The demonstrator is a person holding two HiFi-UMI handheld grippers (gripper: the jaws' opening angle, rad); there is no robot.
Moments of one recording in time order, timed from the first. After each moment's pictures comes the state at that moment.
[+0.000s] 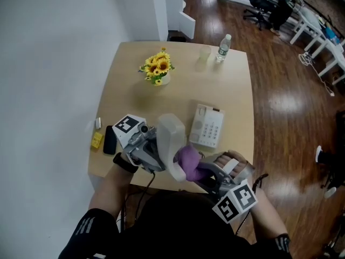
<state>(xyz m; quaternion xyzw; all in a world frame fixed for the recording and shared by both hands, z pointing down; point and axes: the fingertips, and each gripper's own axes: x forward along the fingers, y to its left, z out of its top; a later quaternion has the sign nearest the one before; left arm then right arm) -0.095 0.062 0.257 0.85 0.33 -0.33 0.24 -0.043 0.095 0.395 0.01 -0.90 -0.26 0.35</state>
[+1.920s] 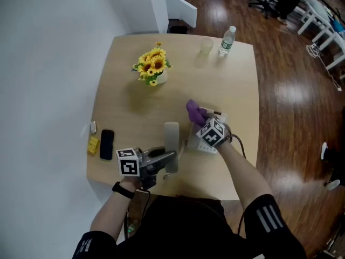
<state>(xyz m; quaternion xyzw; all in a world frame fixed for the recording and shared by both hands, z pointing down) -0.078 -0.030 0.512 0.85 -0.18 -0.09 0.49 -0.008 -0.172 0.705 0.22 -0.85 0.07 0.47</state>
